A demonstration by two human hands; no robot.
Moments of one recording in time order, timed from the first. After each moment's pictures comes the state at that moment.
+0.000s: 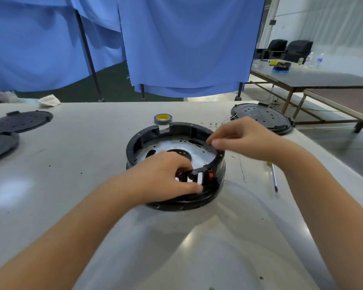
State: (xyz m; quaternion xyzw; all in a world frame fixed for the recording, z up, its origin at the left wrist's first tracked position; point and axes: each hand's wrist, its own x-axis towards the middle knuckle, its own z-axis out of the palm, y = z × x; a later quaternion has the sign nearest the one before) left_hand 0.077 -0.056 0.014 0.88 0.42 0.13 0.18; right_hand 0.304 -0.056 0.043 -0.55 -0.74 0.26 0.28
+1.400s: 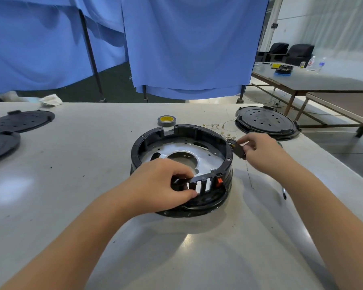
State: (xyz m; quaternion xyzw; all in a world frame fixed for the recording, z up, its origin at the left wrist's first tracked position) left_hand 0.059 -0.055 0.001 0.88 0.39 0.19 0.19; right_hand 0.319 -0.035 0.001 -0.75 -0.59 0.11 0.29
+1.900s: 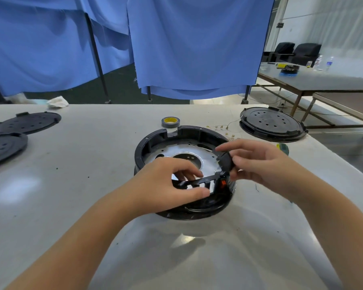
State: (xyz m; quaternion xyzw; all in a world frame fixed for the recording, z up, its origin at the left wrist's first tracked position) left_hand 0.058 -0.059 0.006 0.85 0.39 0.24 0.27; right_hand 0.289 -0.089 0.024 -0.46 -0.61 0.48 0.43
